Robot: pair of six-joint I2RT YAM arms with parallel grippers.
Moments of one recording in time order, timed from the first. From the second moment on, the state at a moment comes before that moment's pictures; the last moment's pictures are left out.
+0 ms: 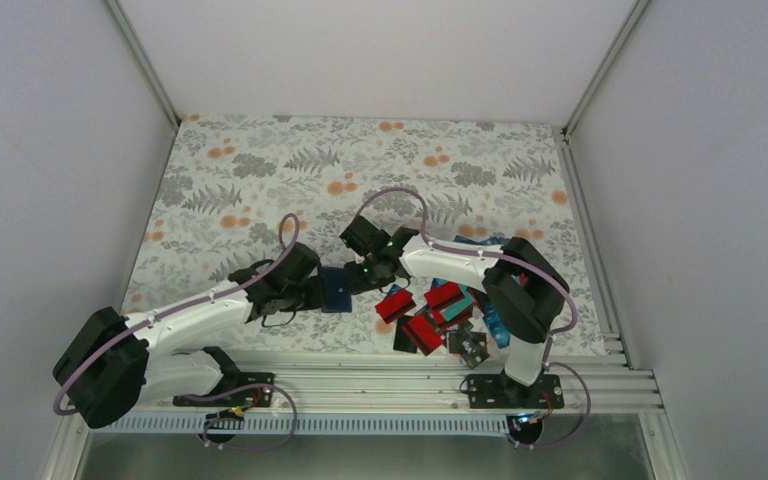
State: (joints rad) left arm -0.74 1.17 0.55 -0.42 0.03 -0.82; right arm 0.94 1.83 1.20 -0.55 -0.10 0.58
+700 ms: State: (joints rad) left arm -0.76 1.22 0.67 -0.54 -0.14 -0.75; right arm 0.91 1.77 1.09 -0.51 -0.14 0.62
